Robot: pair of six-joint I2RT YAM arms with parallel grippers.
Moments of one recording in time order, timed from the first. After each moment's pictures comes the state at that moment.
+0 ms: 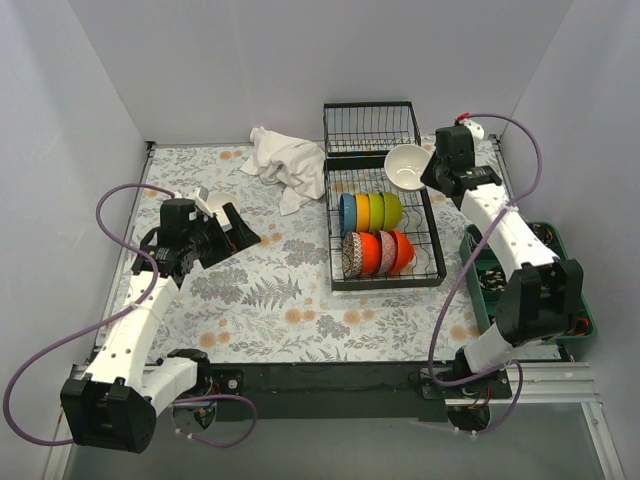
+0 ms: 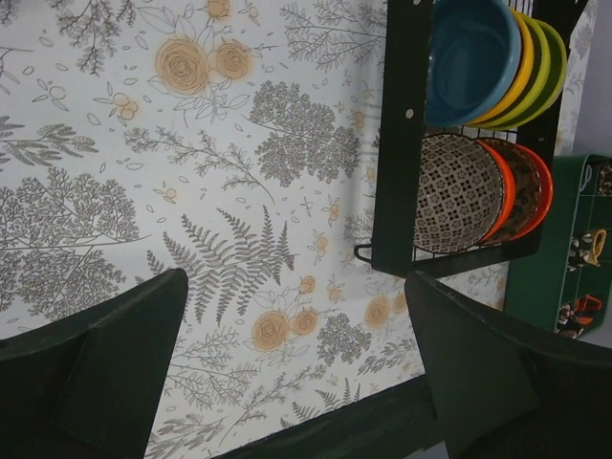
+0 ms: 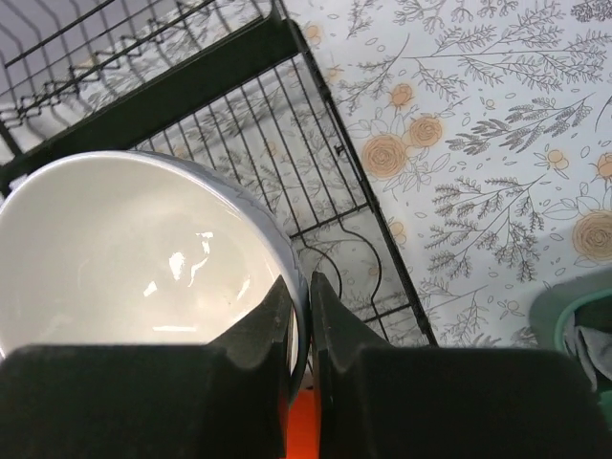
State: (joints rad) left arm -0.13 1.00 0.88 -0.59 0.31 -0.58; right arm 0.24 1.58 1.40 -0.48 0.28 0.55
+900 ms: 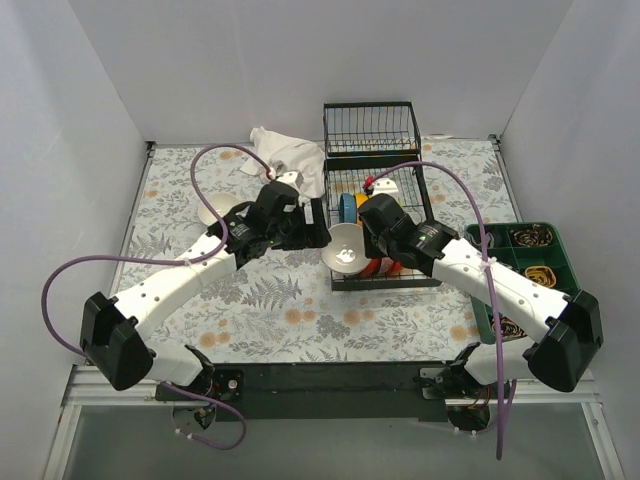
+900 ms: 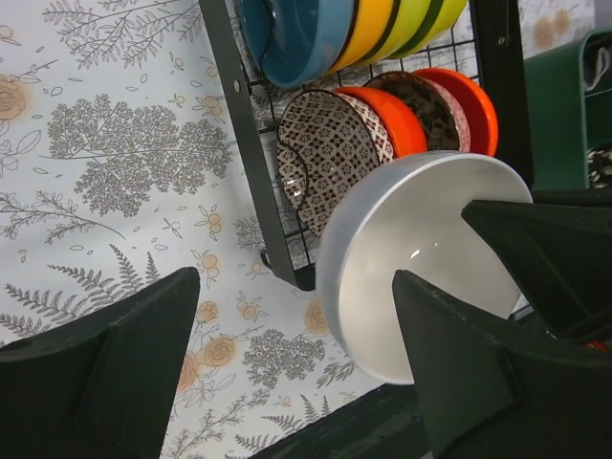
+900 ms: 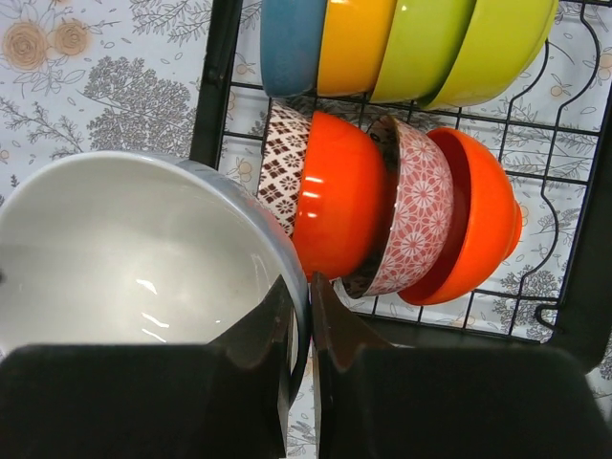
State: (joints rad) left arm -0.70 1.34 1.19 -0.53 -0.04 -0.65; right arm 0.83 1.32 1.16 -0.67 0.36 0.48
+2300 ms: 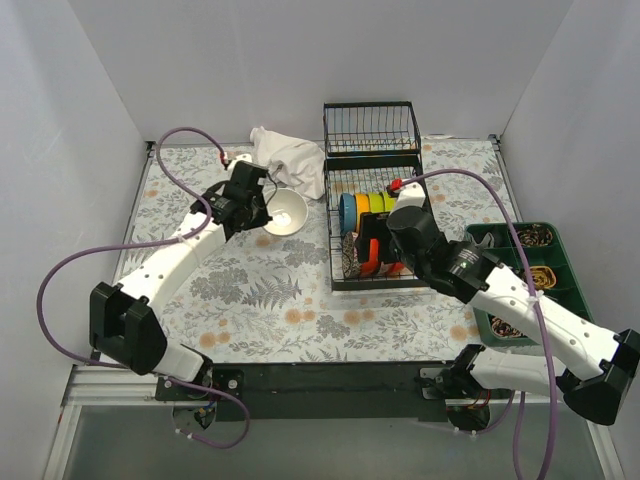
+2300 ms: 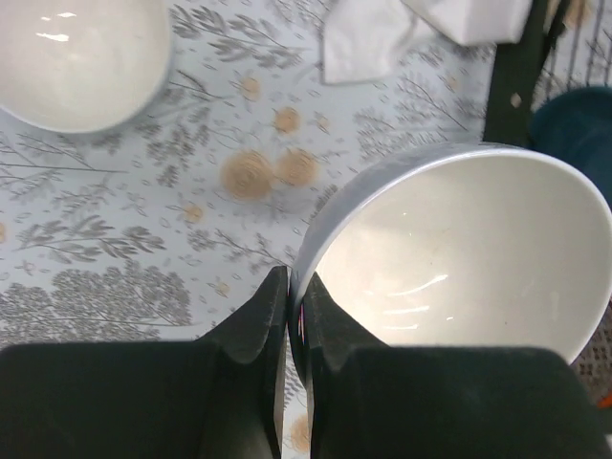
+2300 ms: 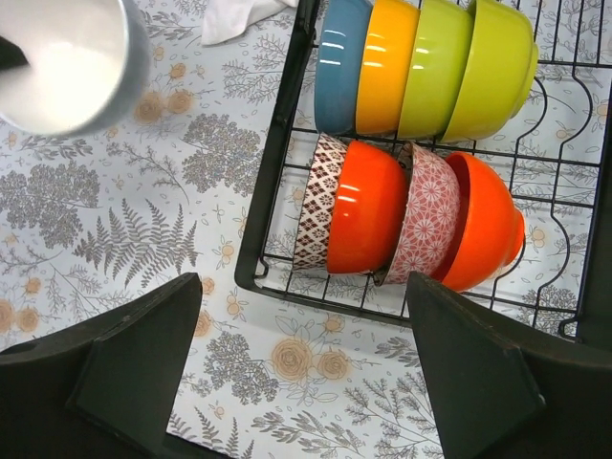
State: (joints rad) left arm -0.52 1.44 1.27 -0.67 -0.32 -0.59; right arm 0.91 1.08 1.09 -0.60 0.41 0.52
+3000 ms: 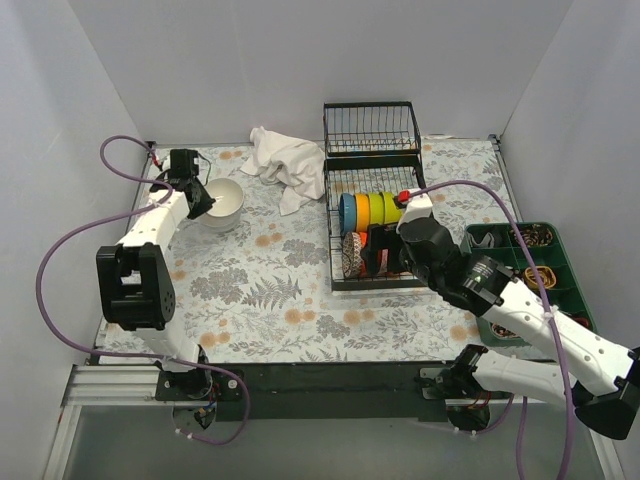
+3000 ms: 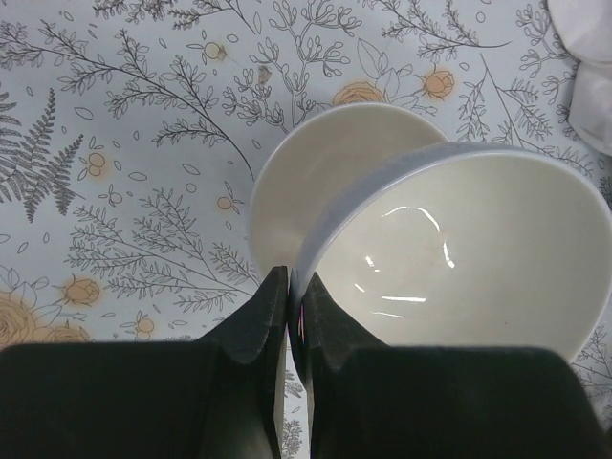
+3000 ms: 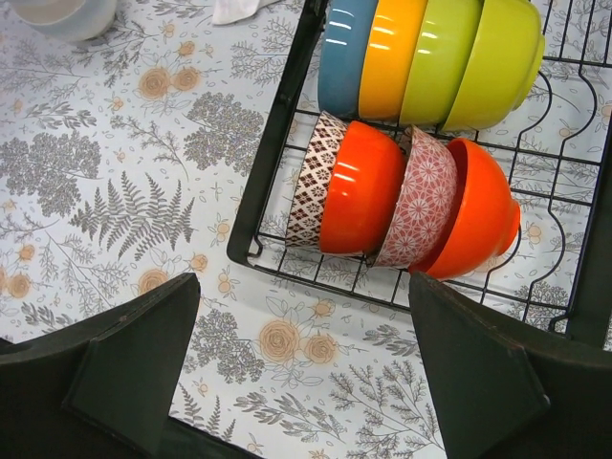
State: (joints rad) left arm -0.01 1.66 1.30 -0.53 -0.23 -0.55; right arm 0.91 0.96 1.00 -0.59 0.36 0.46
